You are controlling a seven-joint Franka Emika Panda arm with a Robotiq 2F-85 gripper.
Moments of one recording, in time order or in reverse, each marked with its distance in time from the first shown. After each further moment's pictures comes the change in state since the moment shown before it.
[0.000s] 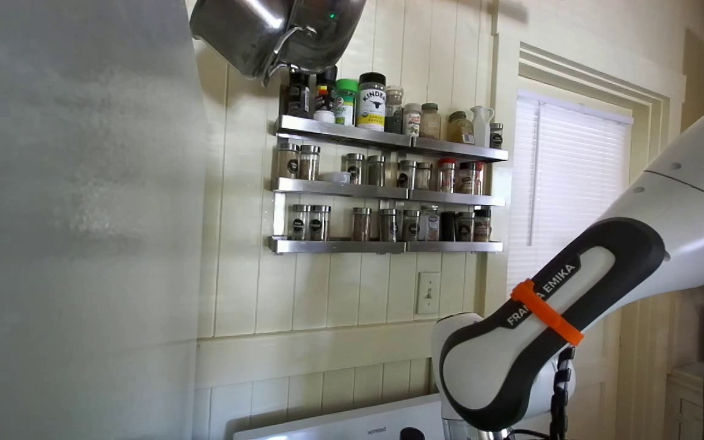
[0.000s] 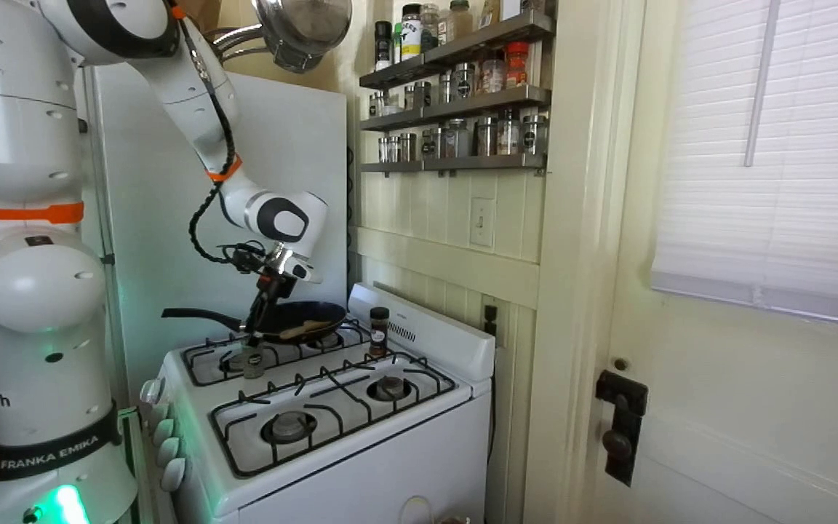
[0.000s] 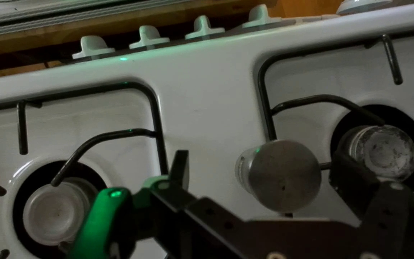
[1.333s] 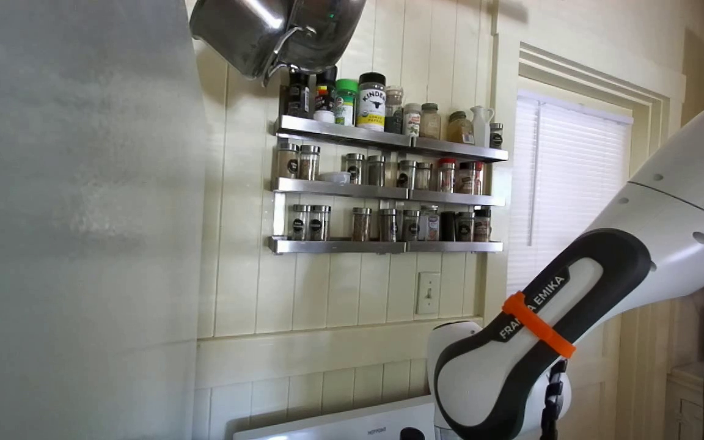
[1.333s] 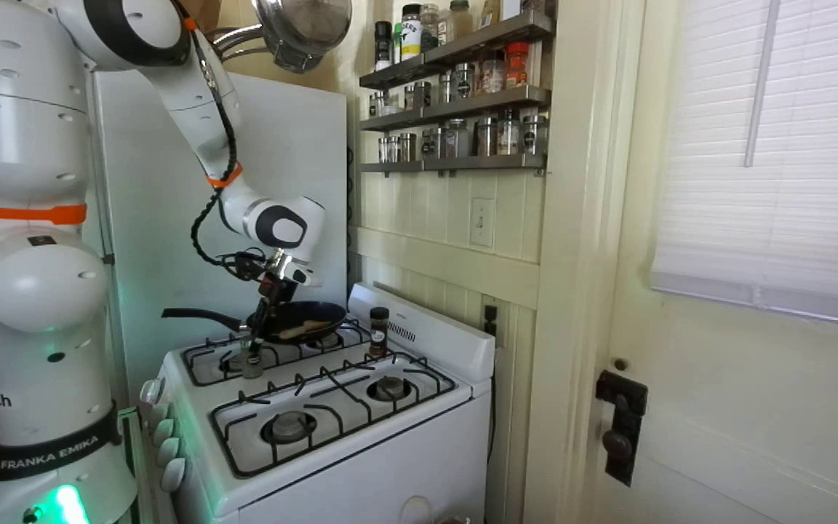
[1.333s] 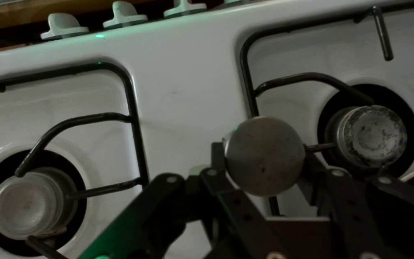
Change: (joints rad) arm 0.022 0.045 0.000 0.004 0.012 0.095 0.016
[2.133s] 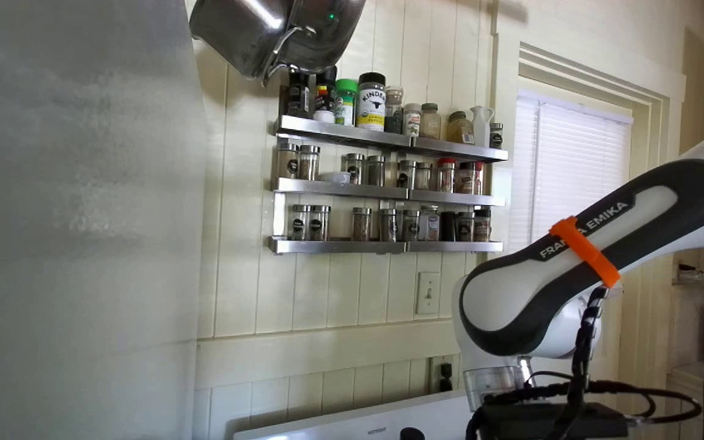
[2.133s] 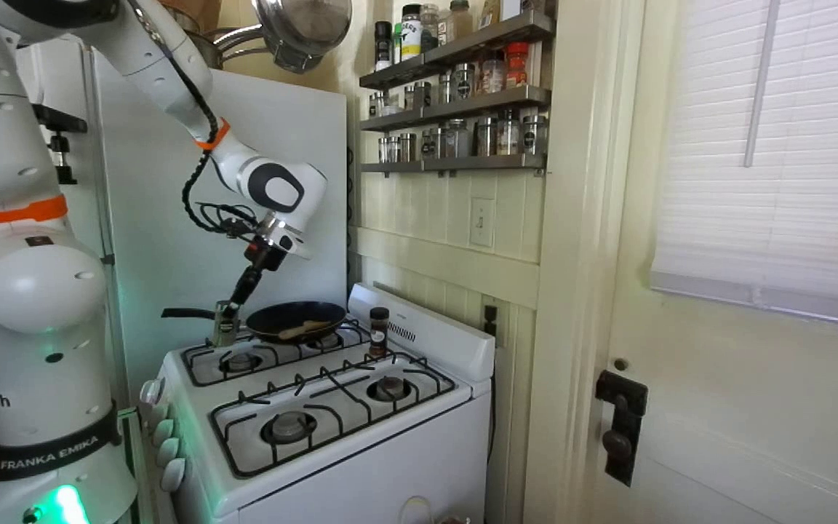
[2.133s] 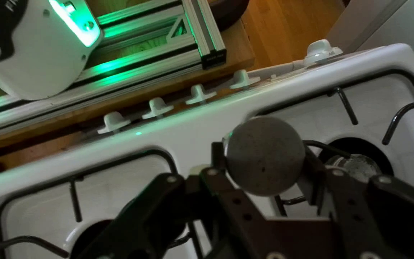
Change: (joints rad) arm -0.021 -0.260 -0.043 -0.022 0.093 -0.357 0.079
